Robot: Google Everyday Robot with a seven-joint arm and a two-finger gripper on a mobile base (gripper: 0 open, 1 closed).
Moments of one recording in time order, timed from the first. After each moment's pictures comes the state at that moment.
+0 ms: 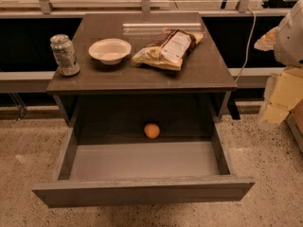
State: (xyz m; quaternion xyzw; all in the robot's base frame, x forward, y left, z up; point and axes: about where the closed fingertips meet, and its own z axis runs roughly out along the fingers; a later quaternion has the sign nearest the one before) arm 0.438 -0.216 0.977 -0.60 0.78 -0.04 0.16
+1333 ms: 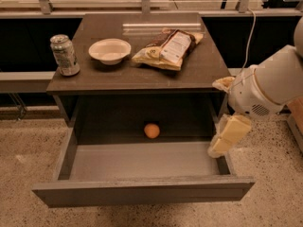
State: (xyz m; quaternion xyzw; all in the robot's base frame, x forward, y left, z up) arm 0.452 -0.156 0.870 -0.61 0.75 0.08 0.24
